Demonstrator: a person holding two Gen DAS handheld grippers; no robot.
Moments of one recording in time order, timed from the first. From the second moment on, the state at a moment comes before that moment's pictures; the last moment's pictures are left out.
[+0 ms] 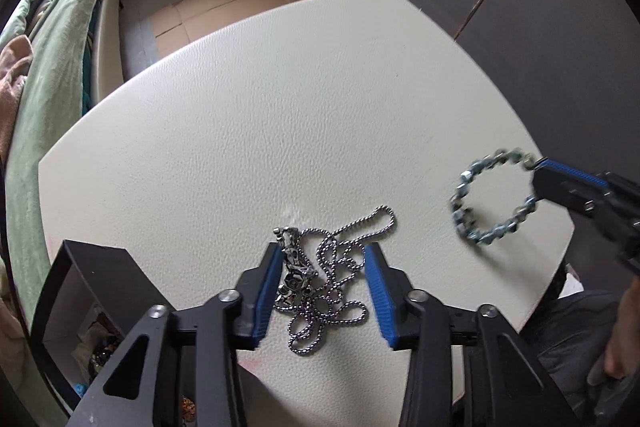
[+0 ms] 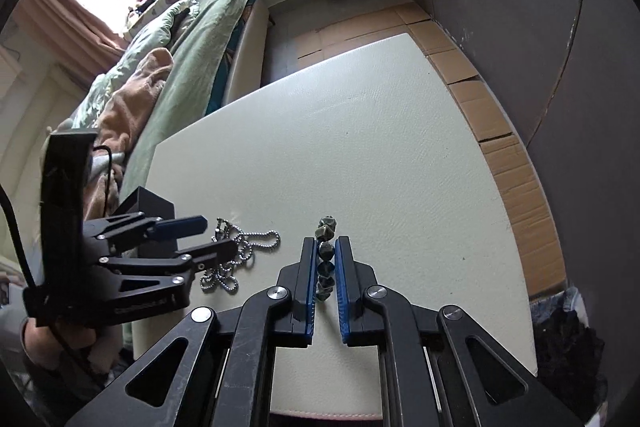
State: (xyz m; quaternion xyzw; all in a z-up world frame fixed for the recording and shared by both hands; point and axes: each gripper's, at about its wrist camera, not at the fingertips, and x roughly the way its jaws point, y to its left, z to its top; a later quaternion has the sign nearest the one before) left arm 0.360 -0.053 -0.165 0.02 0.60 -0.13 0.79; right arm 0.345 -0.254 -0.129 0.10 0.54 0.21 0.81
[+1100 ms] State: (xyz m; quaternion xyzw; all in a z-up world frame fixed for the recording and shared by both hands) left arm 0.297 -0.012 0.004 -0.05 0.42 -0.14 0.90; right arm 0.317 -0.229 -0.056 0.16 0.44 0.26 0.85
